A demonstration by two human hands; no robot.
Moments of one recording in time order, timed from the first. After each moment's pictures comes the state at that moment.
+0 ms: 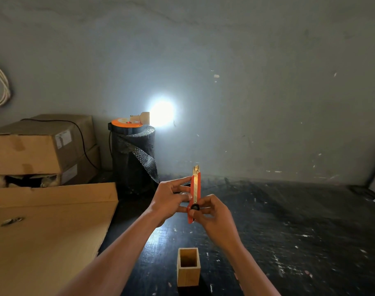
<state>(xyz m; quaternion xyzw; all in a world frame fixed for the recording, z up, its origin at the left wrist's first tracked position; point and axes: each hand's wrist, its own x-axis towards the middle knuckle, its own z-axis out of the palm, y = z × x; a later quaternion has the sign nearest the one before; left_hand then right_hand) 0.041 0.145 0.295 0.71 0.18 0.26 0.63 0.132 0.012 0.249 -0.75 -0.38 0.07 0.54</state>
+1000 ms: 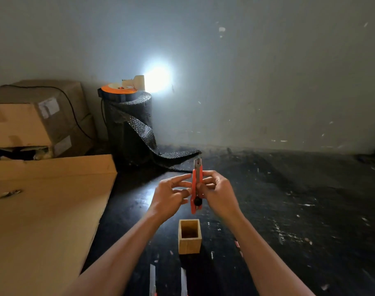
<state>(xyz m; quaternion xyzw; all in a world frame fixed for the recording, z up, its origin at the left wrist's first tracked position) 0.060 0.158 0.209 0.73 0.22 0.26 0.59 0.172 0.035 0.217 -0.74 -0.35 0.14 0.56</state>
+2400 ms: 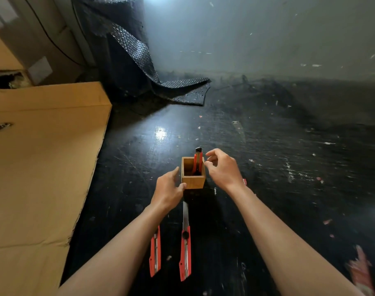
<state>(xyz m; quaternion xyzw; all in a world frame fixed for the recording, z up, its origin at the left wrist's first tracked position) 0.042 0.127 0.043 0.82 0.38 0.10 0.43 0.198 0.026 0.072 -0.86 -0.33 0.16 0.36</state>
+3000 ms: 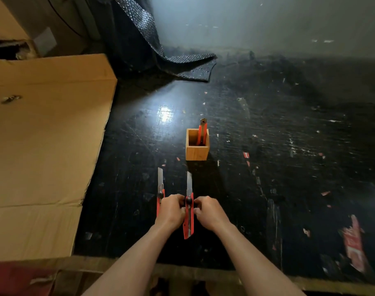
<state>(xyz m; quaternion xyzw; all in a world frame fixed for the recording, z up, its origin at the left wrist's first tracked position) -0.049 0.040 -0.021 0.78 0.42 -0.06 0.46 0.058 -0.060 -0.016 -0.84 -0.29 0.40 0.22</state>
